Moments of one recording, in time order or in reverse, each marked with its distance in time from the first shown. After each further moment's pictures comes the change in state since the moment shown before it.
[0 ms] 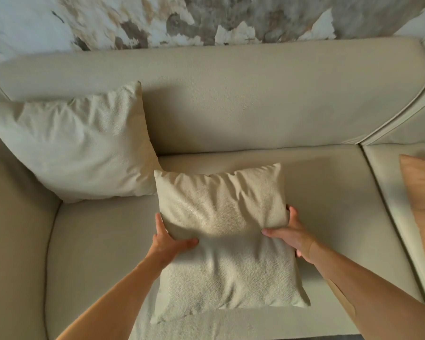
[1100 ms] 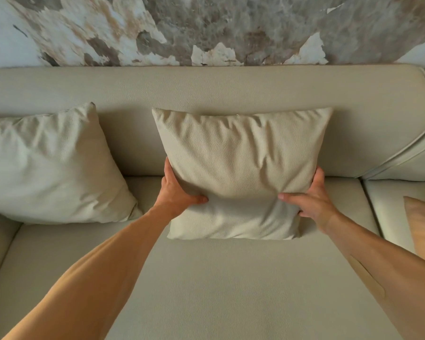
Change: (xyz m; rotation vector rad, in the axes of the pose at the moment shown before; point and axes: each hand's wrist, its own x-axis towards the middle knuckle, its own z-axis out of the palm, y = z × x) left_hand 0.095 0.192 0.081 0.070 0.181 0.370; right_hand 0.123 -0.106 -0.133 0.120 0.146 -0.343
